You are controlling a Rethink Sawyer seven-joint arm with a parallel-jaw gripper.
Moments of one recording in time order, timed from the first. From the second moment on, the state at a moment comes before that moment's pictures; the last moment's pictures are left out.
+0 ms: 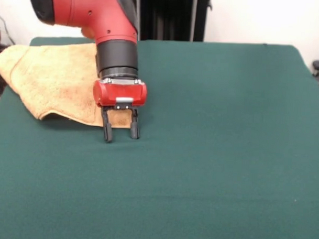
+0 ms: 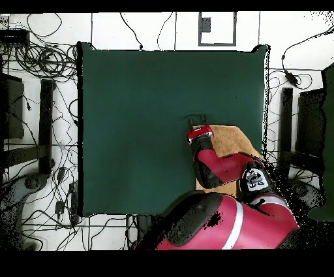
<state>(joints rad) -0.42 -0.24 -0.04 1.51 -0.90 -0.66 1.77</state>
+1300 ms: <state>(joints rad) -0.82 -0.61 0.40 1.68 -0.66 0.48 1.77</state>
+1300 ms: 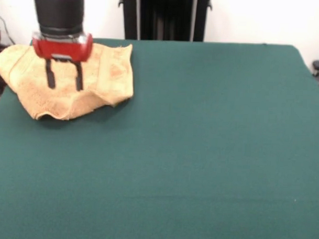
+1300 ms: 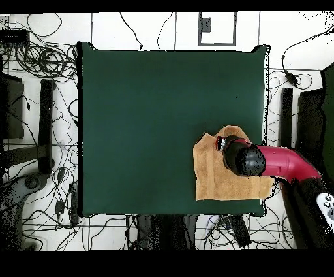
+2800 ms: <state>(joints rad) -0.87 -0.68 0.46 1.70 -0.79 0.40 1.77</state>
